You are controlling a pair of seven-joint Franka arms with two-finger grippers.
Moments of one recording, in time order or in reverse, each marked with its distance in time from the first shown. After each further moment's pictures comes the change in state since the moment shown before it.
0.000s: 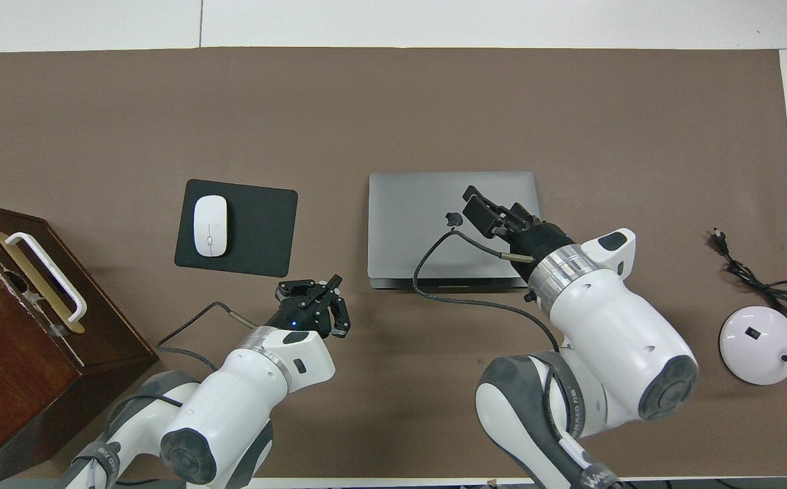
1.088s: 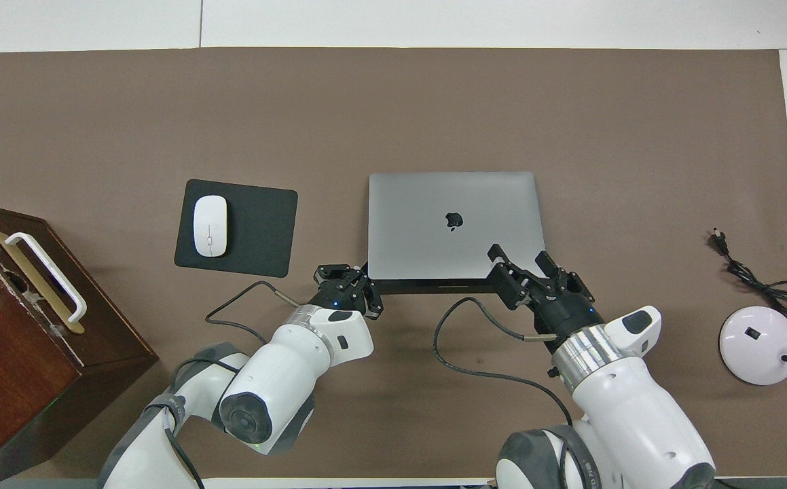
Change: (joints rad) left arm -0.045 0.248 0.002 0.158 0.002 0.096 0.001; right arm 0.066 -0.192 0.001 -0.301 0.048 0.208 -0.076
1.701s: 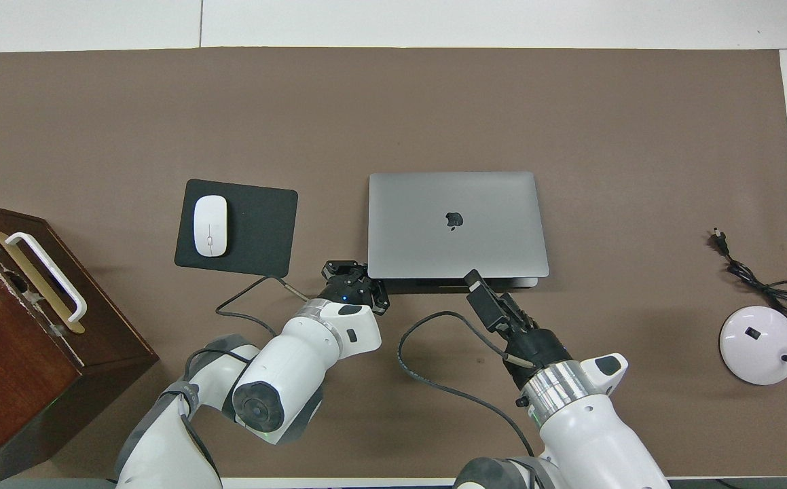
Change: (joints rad) left arm -0.001 0.059 -0.002 0.044 0.016 0.005 0.000; right arm 0.233 -0.005 0.009 0.051 0.587 0.023 0.006
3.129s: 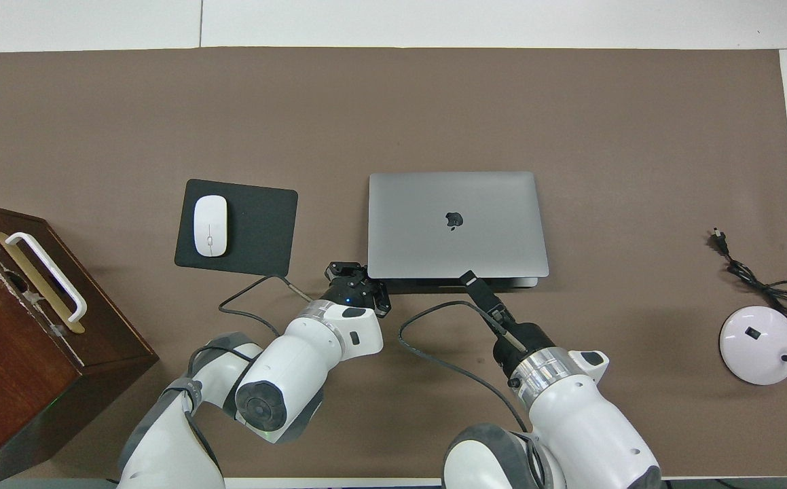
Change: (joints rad) left arm 0.000 0.013 0.004 0.002 0.049 0.003 0.005; right arm -0.048 0.157 -0.004 0.154 0.210 -0.156 0.000
